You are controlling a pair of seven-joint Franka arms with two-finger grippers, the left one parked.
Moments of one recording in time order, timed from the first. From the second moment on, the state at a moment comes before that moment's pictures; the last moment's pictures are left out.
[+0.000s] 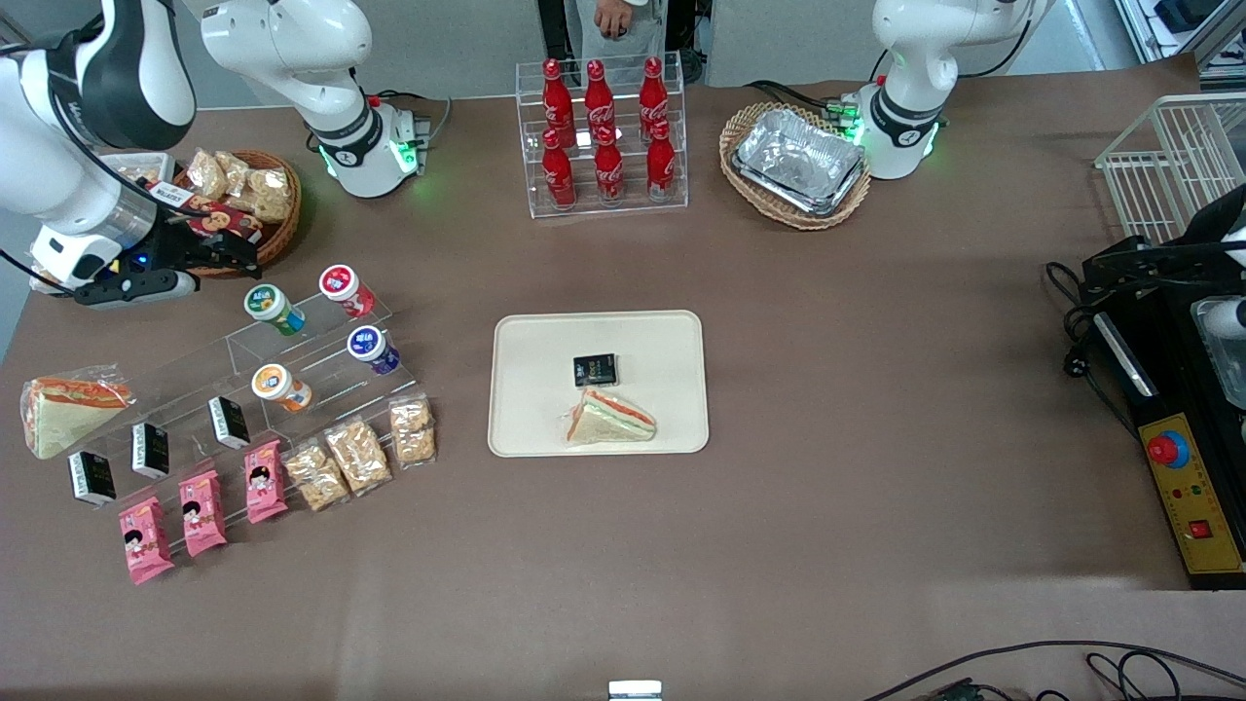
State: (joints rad) arm 0.00 -0.35 -0.12 -2.36 0.01 1.92 -0.22
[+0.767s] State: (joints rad) arm 0.00 -0.31 -0.12 -2.58 0.01 2.25 -0.22
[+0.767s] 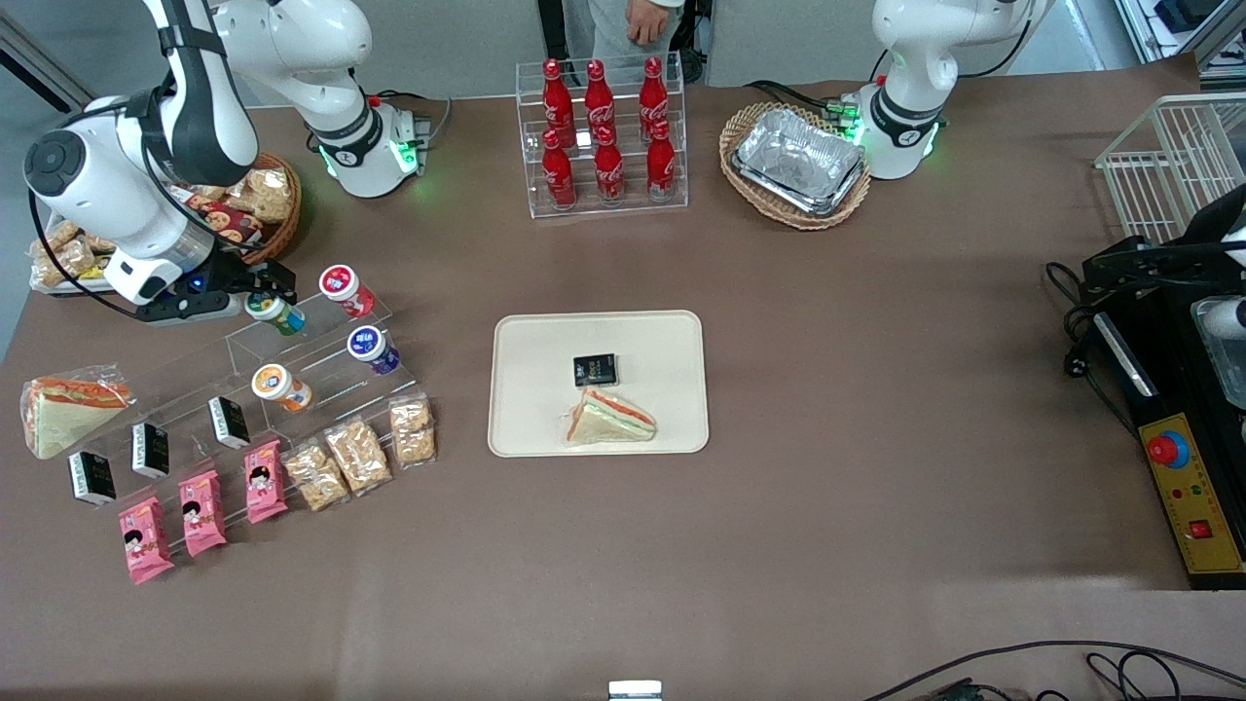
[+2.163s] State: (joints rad) arm 0.01 -0.27 -0.12 -2.07 0.01 1.80 -0.18
